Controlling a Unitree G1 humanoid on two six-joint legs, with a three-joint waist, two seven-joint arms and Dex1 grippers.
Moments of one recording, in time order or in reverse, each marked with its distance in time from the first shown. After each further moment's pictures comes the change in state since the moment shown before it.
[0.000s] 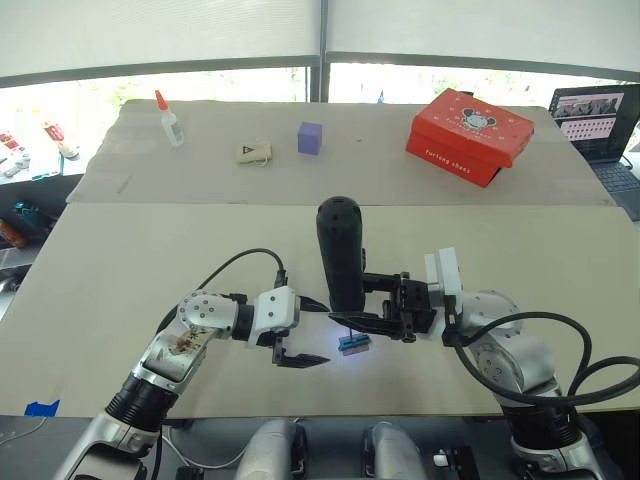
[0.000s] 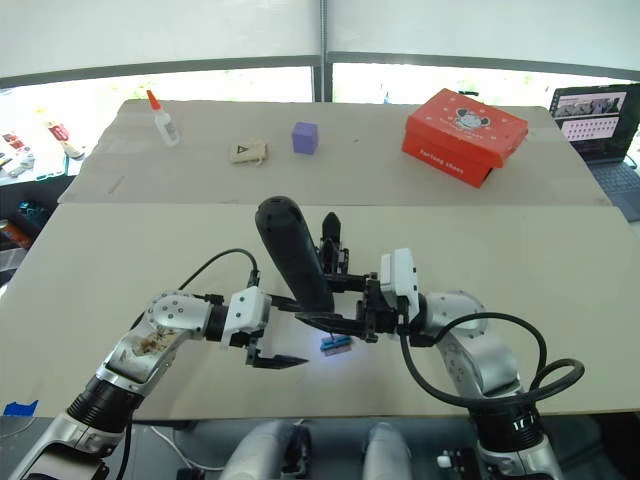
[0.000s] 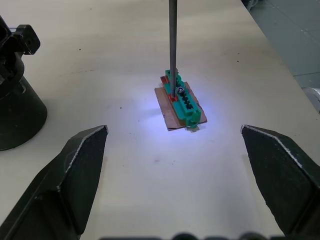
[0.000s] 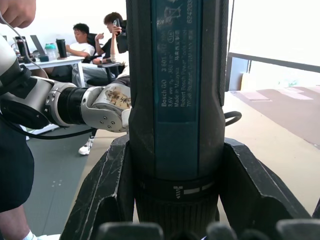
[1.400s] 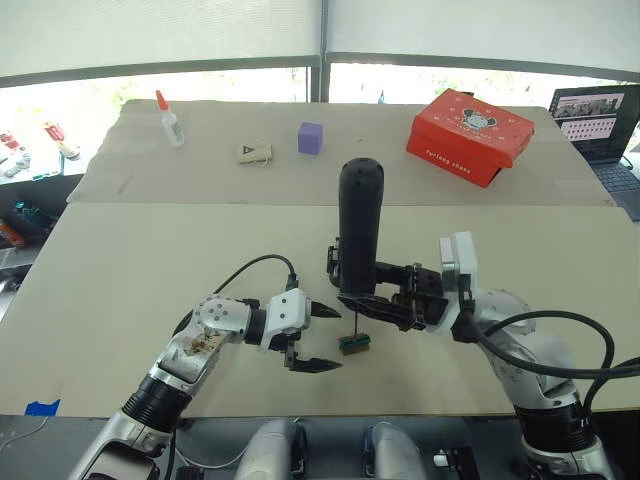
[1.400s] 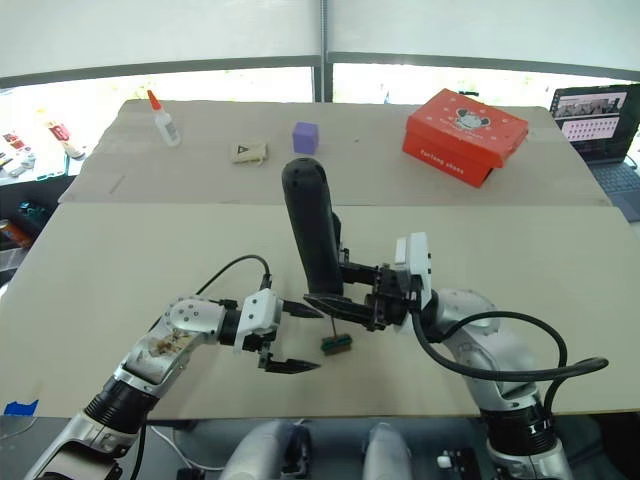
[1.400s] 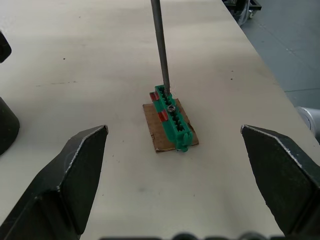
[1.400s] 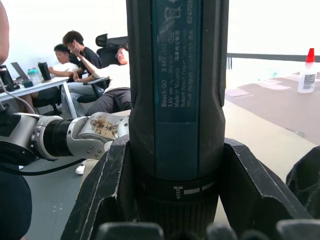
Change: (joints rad) left arm -0.006 -0.061 -0.037 0.033 -0.015 0.022 0.007; right arm 0.009 -0.024 -0.058 -0.064 0.128 0.168 -0.121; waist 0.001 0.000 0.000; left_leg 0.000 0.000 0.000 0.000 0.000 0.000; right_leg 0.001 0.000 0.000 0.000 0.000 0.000
